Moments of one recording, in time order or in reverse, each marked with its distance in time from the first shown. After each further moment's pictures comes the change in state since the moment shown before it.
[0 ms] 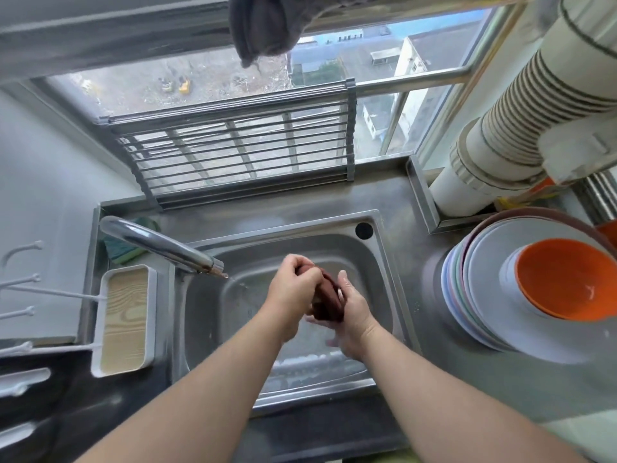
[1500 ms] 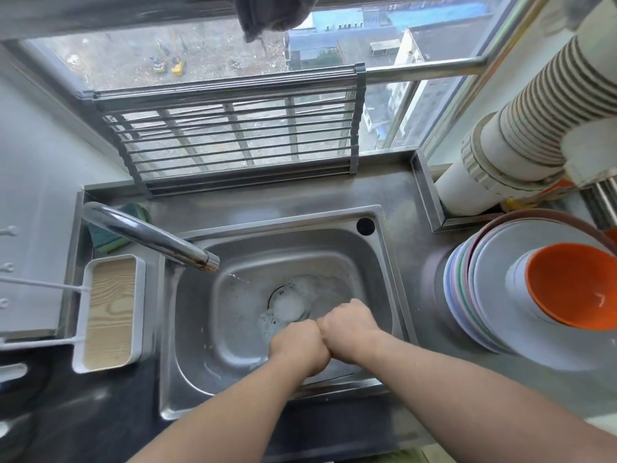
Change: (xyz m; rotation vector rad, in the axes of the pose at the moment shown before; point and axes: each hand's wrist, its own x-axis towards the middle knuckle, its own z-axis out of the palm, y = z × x) left_hand -0.001 -0.094 0.025 1.249 -0.254 -0.052; right_hand 0.008 0.011 -0.013 -2.285 -0.062 -0.511
